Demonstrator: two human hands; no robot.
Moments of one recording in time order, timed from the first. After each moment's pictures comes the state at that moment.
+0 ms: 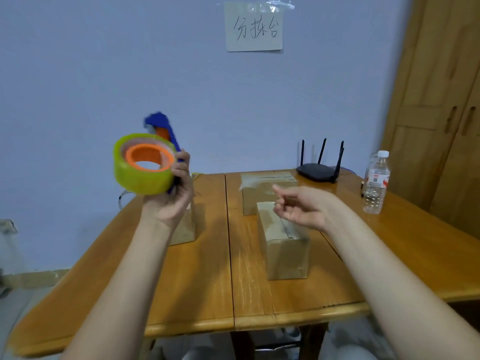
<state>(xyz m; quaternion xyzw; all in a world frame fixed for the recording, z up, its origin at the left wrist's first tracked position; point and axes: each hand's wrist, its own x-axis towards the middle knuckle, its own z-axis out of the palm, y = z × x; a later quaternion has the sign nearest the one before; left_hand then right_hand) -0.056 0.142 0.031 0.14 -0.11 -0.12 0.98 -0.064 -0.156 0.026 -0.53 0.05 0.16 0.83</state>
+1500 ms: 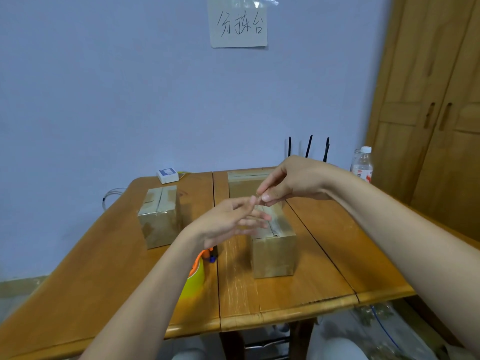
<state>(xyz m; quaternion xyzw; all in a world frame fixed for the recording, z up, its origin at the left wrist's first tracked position) -0.065 0.025 -0.009 0.72 -0.24 -0.18 0.62 -0.075 -0.180 0.083 -0.86 -0.16 0.12 0.46</state>
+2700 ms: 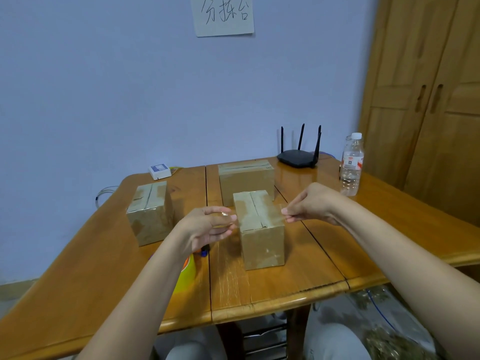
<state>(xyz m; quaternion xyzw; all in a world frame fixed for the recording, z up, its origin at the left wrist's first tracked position) -0.055 0.036 -0.035 0.66 0.02 -0.15 0.74 -0.065 -0.236 -0.001 -0.81 0.03 0.09 0.58</state>
